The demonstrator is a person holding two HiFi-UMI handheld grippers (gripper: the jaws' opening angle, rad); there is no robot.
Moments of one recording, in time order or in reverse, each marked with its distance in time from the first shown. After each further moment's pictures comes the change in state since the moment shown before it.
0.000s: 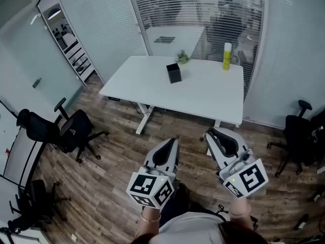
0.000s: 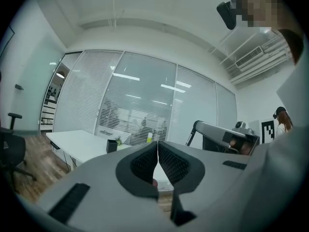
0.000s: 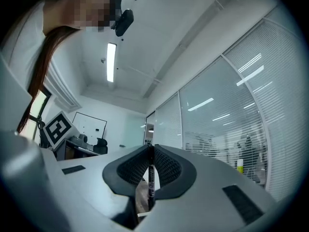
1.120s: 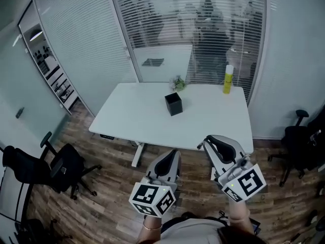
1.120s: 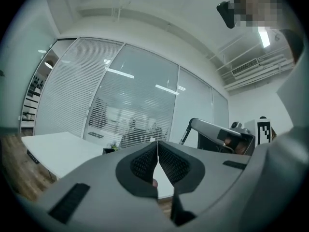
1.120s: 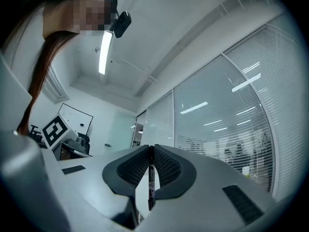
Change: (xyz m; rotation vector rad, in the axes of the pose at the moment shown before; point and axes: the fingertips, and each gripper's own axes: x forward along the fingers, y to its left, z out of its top) left arm 0.130 0.158 0.033 -0.018 -0.010 -0.165; right arm 0.189 -0.067 -0.036 -0.058 -0.027 -0.125
